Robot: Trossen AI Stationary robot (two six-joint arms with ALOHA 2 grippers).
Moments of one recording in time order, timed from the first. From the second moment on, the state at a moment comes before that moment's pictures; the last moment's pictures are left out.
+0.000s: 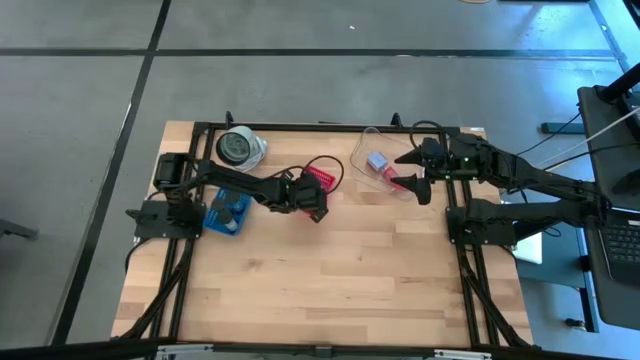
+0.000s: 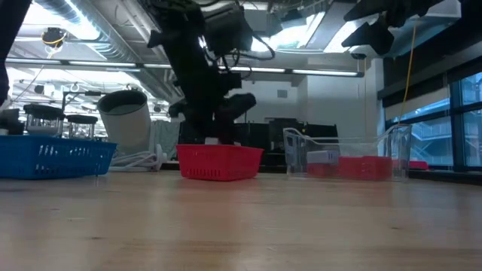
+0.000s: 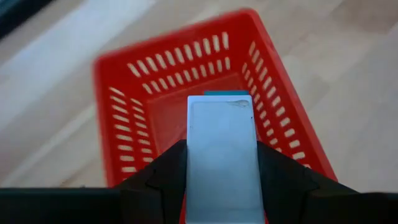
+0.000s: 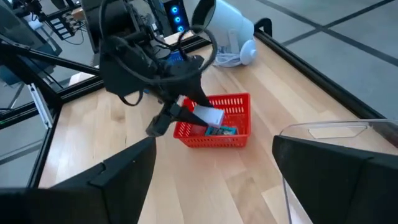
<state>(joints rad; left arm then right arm) 0.03 1.83 1.16 -0.43 -0.54 -0.67 -0.25 0.76 0.82 -0.50 -0.10 0.25</state>
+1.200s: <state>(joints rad) 0.03 1.88 1.18 -0.41 -0.41 -0.65 -0.25 0.76 0.82 -0.50 -0.09 0.25</state>
